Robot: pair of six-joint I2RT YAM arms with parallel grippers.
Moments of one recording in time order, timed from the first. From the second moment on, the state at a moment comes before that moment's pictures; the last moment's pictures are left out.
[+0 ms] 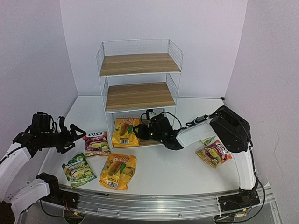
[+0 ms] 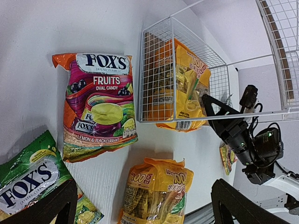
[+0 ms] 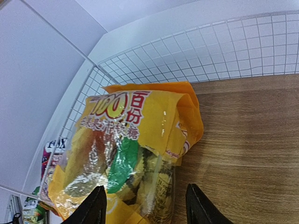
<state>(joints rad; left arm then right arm) -0.13 0.68 0.57 -0.62 0.44 -0.70 0.90 2.21 1.31 0.49 0.09 0.69</state>
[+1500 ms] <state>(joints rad) -0.13 0.66 0.57 -0.64 0.47 -0.69 0.96 2.20 1.24 0.56 0.08 0.70</state>
